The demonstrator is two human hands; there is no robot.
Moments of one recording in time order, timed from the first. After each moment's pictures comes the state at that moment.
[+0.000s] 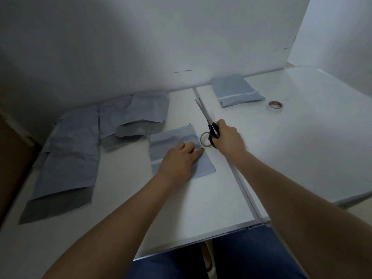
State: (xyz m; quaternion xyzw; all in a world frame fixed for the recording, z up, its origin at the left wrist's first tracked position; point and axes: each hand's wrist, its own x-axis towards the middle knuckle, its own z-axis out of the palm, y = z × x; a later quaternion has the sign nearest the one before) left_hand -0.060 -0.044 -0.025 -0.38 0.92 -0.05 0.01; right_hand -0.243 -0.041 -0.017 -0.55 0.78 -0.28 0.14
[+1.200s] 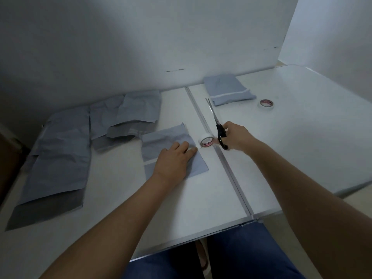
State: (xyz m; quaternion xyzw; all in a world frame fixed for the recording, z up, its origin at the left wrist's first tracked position) left_hand -0.067 -0.038 -0.026 -0.41 0.91 -0.09 0.02; right_hand -0.289 -0.026 0.005 -0.52 0.77 -0.23 0.29
